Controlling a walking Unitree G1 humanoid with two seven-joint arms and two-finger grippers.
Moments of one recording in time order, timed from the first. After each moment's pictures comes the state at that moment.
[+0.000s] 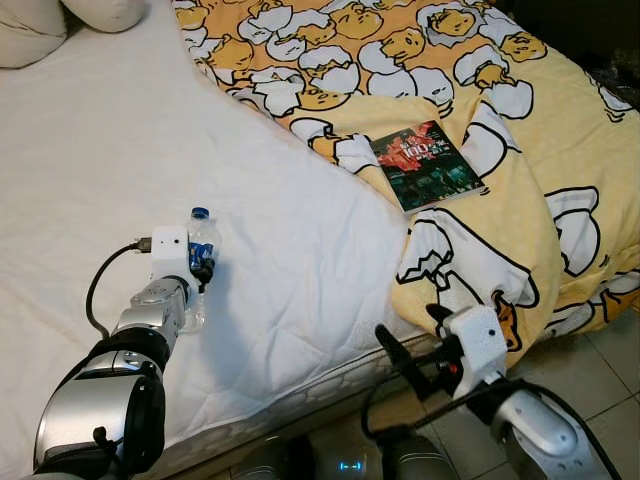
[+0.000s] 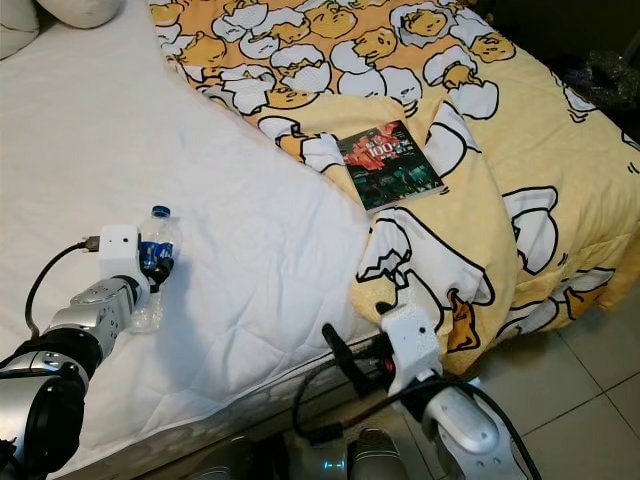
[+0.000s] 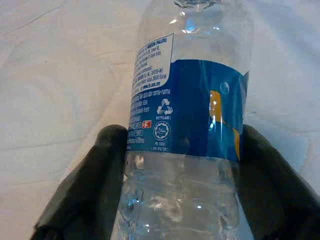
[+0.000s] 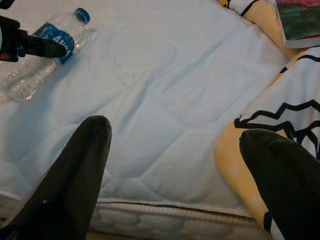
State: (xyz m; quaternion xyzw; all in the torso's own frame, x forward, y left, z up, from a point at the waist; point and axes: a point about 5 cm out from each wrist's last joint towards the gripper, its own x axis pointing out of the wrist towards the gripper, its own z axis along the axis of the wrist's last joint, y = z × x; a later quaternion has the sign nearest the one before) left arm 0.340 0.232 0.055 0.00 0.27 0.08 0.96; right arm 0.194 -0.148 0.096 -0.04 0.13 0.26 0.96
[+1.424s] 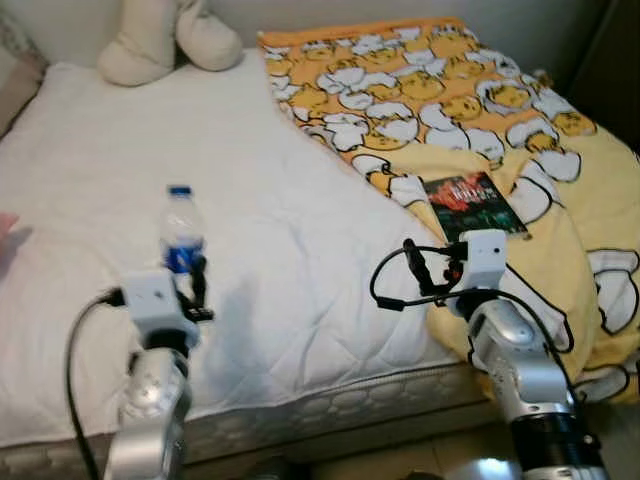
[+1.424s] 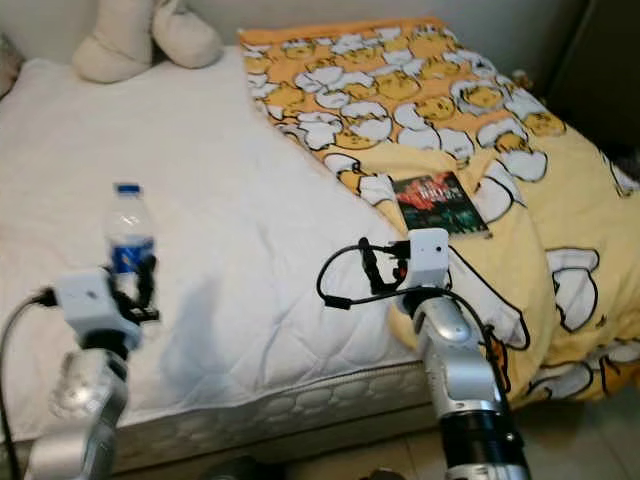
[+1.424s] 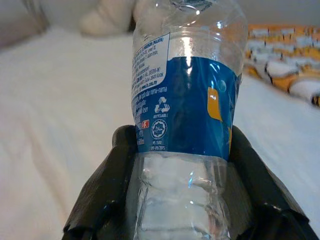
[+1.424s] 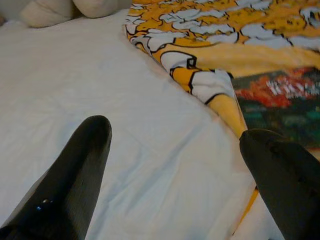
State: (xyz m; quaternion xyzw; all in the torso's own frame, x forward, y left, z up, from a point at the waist) left arm 0.242 0.186 0.076 -0.03 0.04 0.07 1.00; right arm 0.303 -0.176 0.092 0.01 0.09 0.10 0.99
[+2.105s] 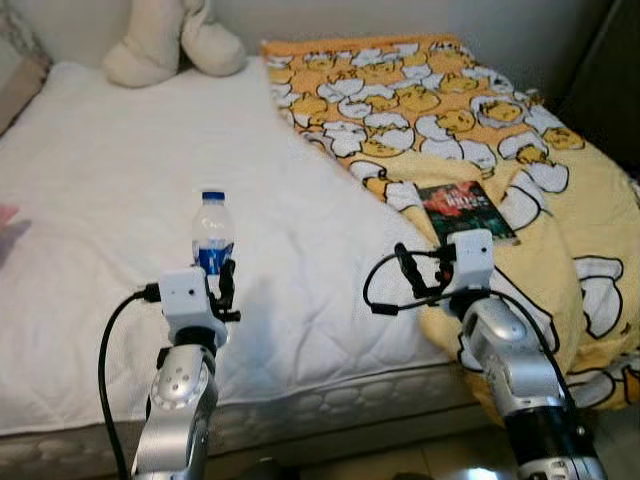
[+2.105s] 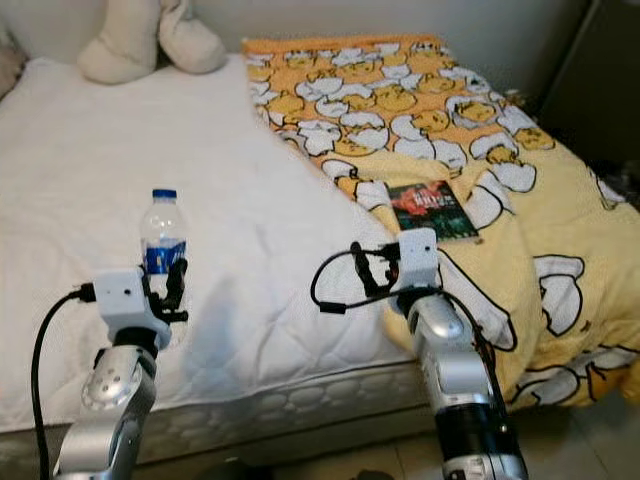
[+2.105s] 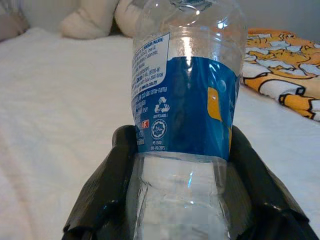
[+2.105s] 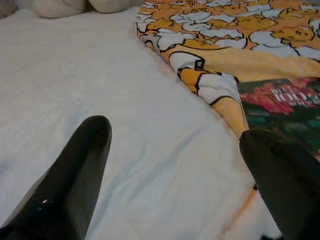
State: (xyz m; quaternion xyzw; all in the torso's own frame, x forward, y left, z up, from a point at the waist) left arm 0.254 0.162 0.080 -0.02 0.03 0.04 1.00; right arm 0.305 -0.168 0.082 -0.01 0.10 0.11 0.99
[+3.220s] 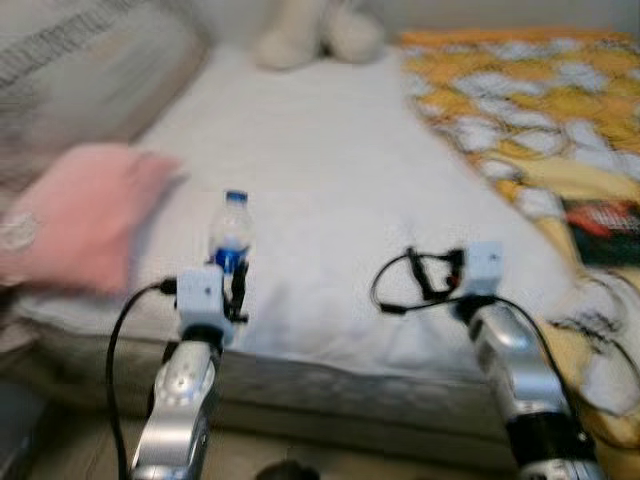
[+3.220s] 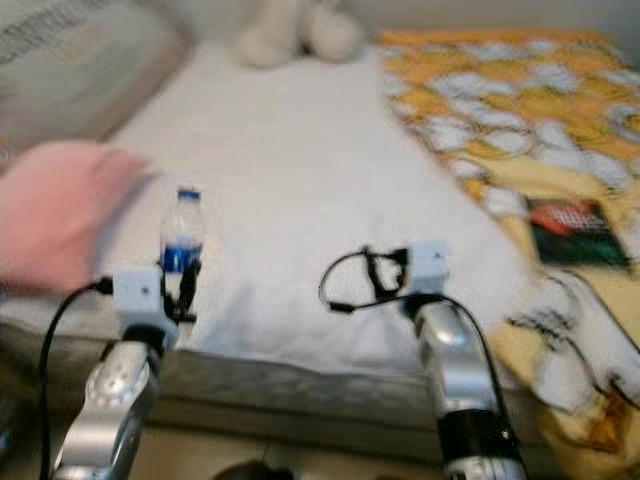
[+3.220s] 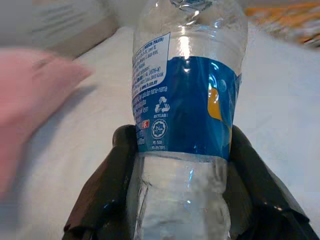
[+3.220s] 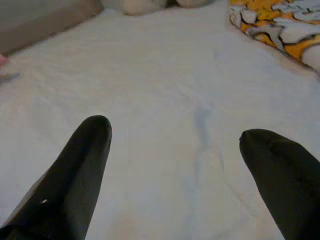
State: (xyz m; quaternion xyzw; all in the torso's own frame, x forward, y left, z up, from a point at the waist) left arm 0.254 0.168 0.070 0.03 0.06 0.01 1.00; right arm 0.306 -0.181 0.080 0.02 0.09 0.07 0.99
